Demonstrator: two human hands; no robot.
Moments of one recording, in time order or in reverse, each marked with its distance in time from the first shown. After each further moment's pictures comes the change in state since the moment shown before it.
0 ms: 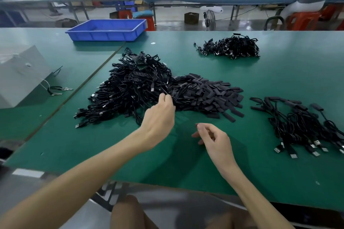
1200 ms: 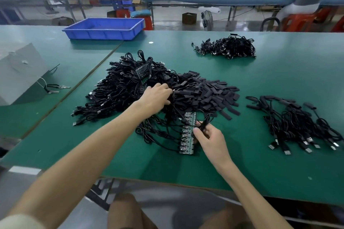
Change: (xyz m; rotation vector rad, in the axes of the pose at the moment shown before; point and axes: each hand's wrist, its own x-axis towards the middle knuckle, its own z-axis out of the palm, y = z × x) left_hand 0.076 -0.032 -0.001 0.352 -0.308 0.270; right_hand -0.001 -0.009 0.000 -0.070 0.002 0.080
